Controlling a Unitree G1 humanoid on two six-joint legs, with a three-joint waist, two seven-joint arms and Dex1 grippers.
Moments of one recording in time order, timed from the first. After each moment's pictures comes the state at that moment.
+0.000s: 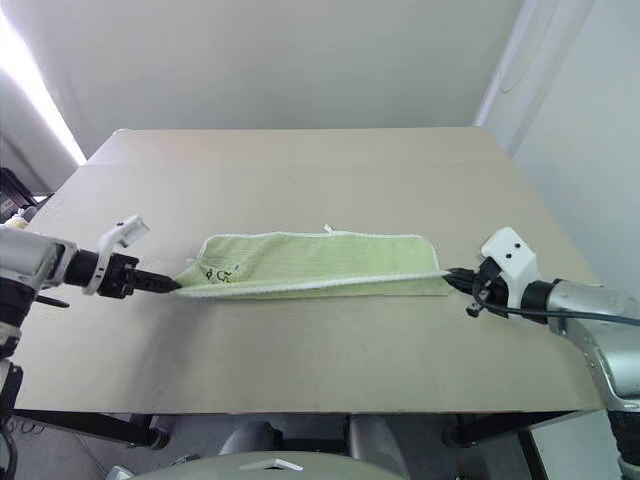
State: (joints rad) left arm -0.71 0.95 -0.26 0.53 -0.29 1.11 -1.36; right arm -0.02 -0.90 -0.22 -0.24 0.43 0.64 0.81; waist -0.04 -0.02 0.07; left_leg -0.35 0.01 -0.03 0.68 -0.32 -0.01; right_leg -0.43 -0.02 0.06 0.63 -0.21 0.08
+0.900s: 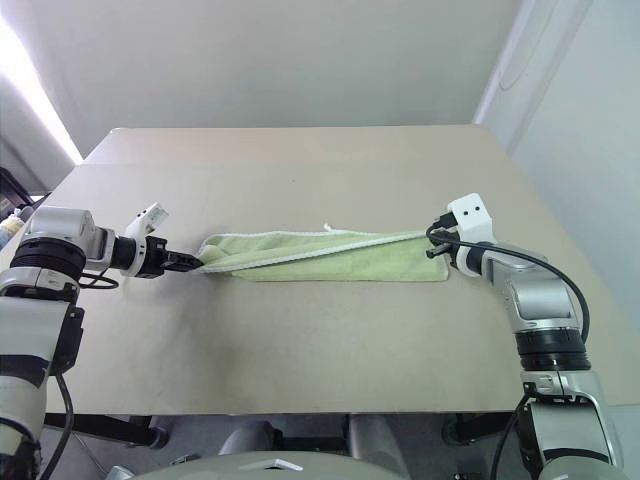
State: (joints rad) left arm -0.98 0.71 -0.14 1.01 -0.23 1.20 -1.06; right arm -0.43 -0.65 -0.05 0.16 0.25 0.67 0.54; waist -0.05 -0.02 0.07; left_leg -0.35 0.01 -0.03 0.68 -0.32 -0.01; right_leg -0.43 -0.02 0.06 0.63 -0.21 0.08
